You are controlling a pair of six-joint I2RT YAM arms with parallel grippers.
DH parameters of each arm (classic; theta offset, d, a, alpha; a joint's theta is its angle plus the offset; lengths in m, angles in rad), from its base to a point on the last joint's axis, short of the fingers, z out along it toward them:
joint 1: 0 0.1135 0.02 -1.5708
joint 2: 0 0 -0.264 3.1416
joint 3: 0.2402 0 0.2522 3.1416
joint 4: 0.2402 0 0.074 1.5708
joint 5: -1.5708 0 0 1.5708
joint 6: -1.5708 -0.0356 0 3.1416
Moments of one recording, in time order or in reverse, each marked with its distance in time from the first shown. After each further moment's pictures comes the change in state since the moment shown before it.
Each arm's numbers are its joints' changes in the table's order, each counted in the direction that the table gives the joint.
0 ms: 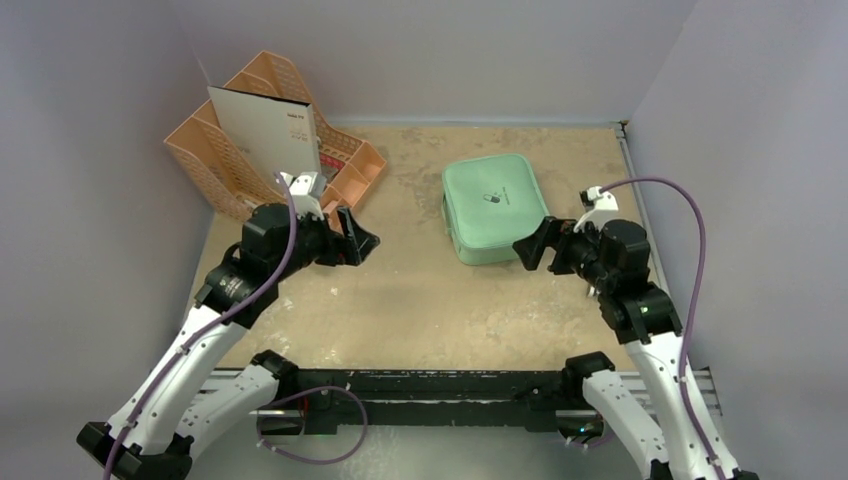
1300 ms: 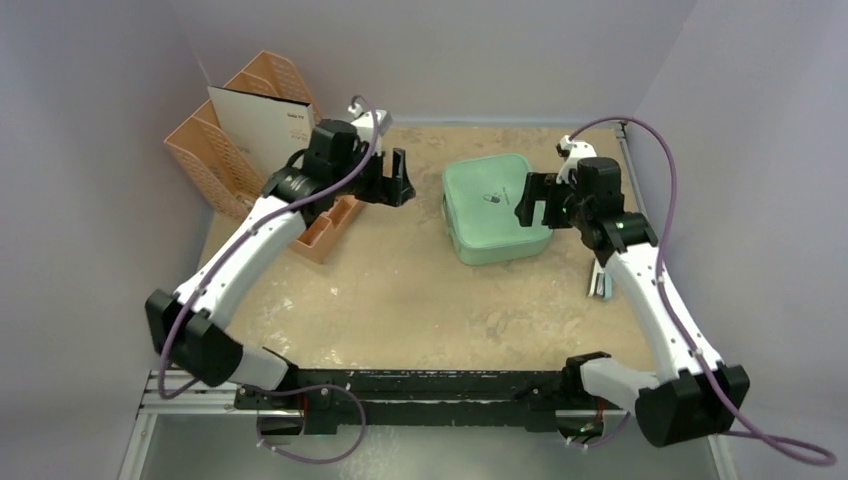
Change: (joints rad) left arm -0.001 0.687 0.521 0.040 -0.083 -0.218; right arm -0.038 0.509 0.289 0.031 -0.147 0.187
